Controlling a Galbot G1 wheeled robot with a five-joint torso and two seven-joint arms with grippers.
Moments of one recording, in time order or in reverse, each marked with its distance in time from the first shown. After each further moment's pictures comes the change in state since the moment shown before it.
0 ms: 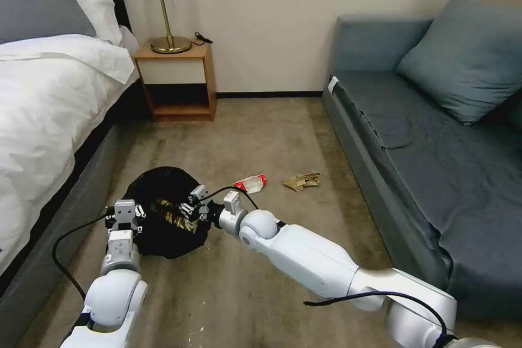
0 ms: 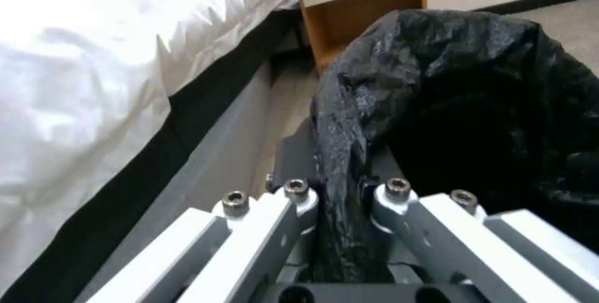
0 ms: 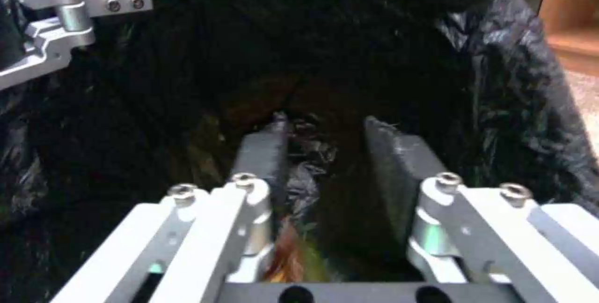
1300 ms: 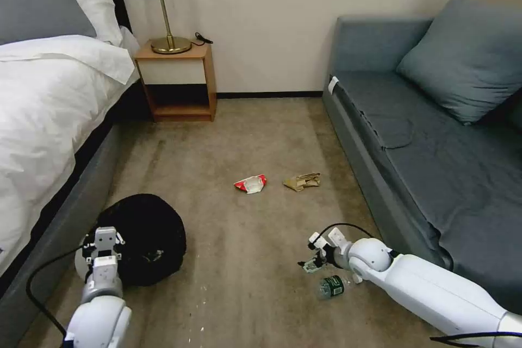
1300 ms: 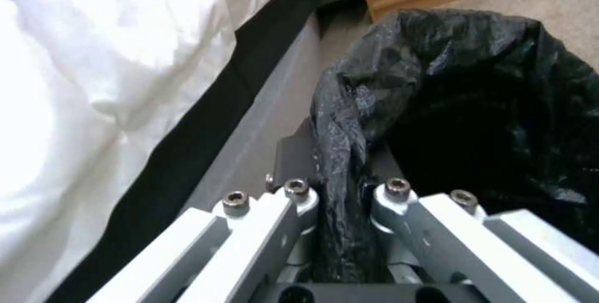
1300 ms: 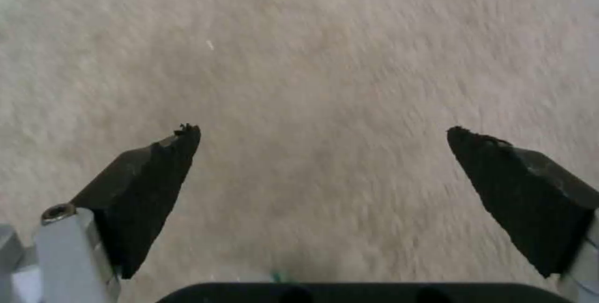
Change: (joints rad) left arm 0.086 0.059 -0.075 0.084 0.020 -0.029 -0.040; right arm -0.181 -0.645 0.046 0.257 -0.033 -0.560 0.125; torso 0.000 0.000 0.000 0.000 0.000
